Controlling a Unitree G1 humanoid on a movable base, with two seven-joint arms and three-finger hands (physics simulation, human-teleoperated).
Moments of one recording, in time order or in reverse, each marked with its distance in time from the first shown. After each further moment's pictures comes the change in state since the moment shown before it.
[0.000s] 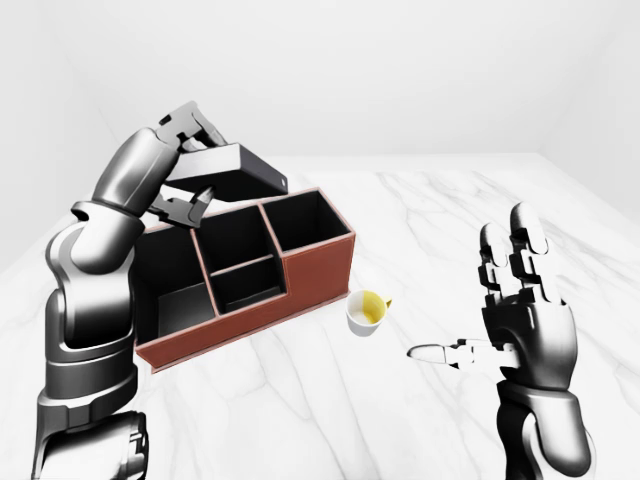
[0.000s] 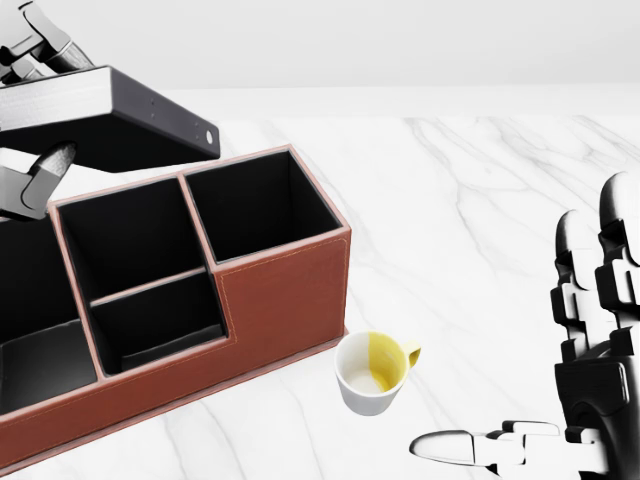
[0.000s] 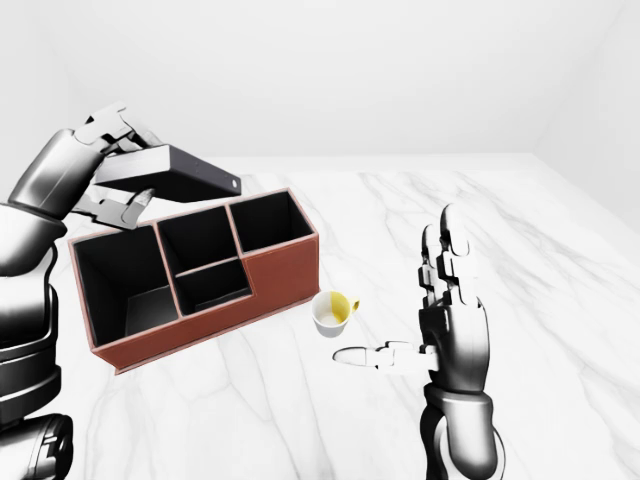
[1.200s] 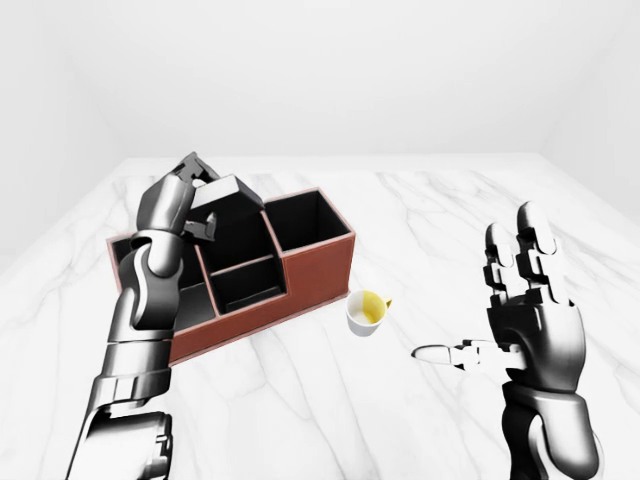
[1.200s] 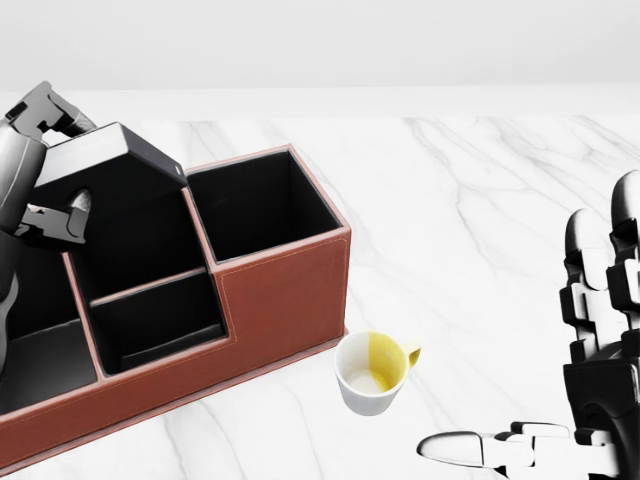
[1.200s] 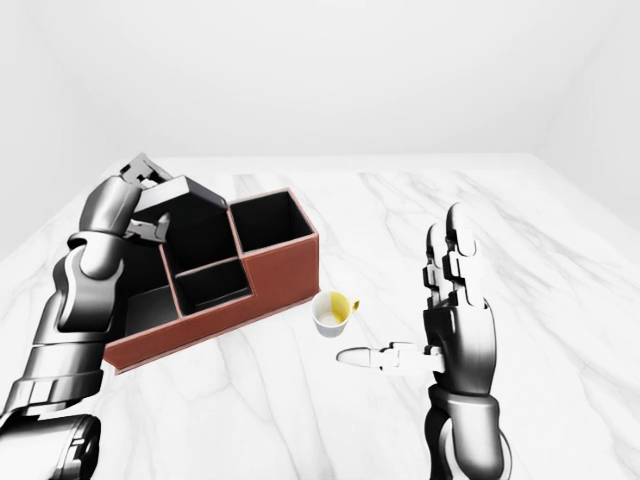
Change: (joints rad) left arm -0.001 -0.110 -0.079 0.391 0.236 0.000 0.356; right arm 0.003 0.002 -0.022 -0.016 0.011 0.008 0.011
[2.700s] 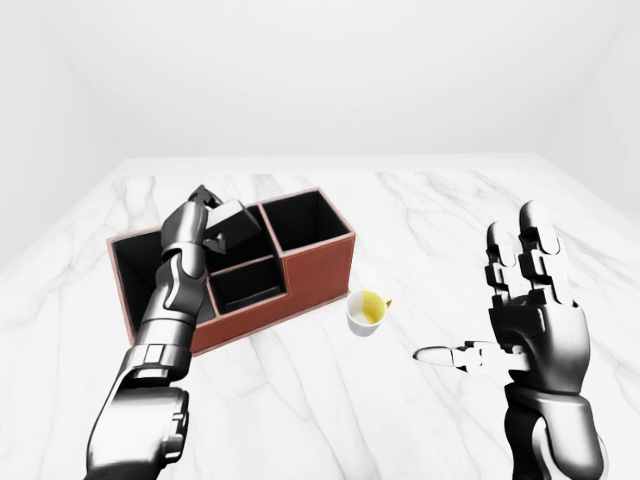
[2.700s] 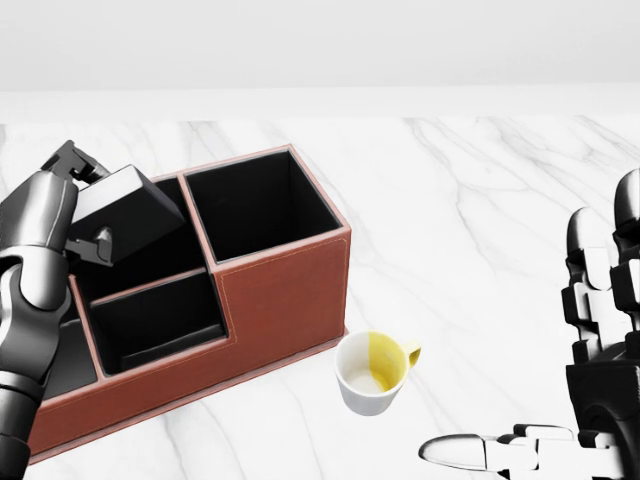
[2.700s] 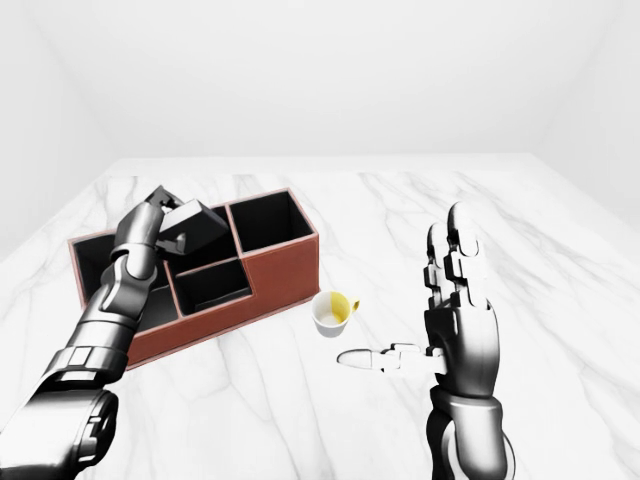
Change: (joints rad) left arm -0.127 -0.046 -0.074 0.482 -0.013 0.000 0.232; right arm 0.004 0.002 -0.007 -0.014 0.009 0.003 0.011
